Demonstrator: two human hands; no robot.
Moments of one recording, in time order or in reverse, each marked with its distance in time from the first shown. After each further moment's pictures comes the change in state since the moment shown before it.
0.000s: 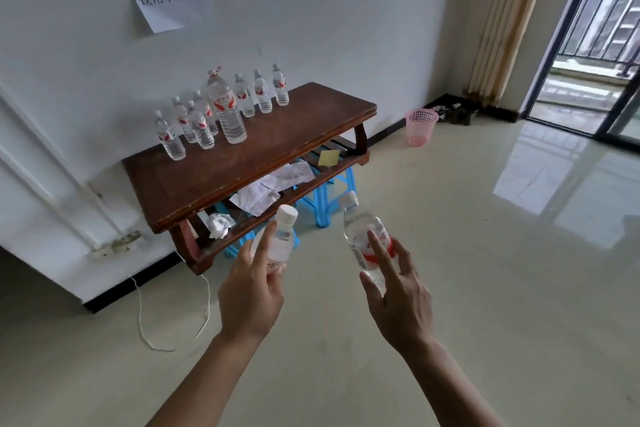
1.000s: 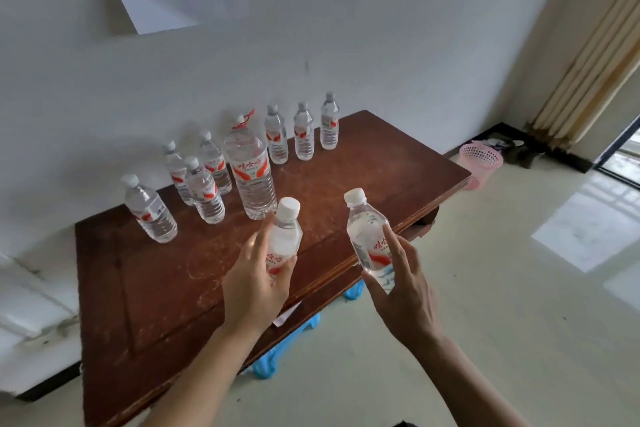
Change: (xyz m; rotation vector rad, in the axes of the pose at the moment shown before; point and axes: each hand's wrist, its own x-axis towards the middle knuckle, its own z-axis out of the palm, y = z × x) left_hand 0.524 -0.318 0.146 -0.139 0.129 -0.058; right_hand 0.521 0.029 0.370 -0.003 -0.110 -0.072
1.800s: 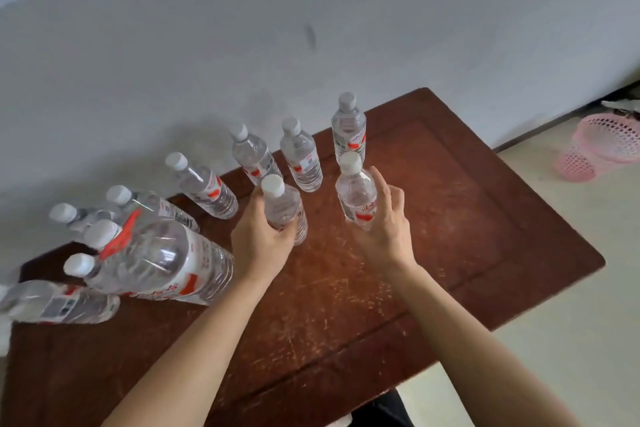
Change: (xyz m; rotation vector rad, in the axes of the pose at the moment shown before) left_hand 0.327 -0.095 0.252 0.185 -0.015 -0.474; right_hand 0.394 0.196 0.199 0.242 -0.253 0.122
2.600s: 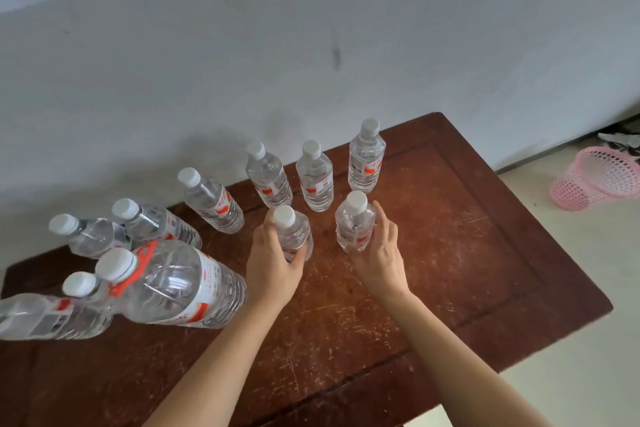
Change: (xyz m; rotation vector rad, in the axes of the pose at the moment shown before) left_hand 0.005 -0.034 0.020 -0.016 -0.097 -0.024; right_hand 0.011 0.002 0.040 -0.007 -0.155 0.178
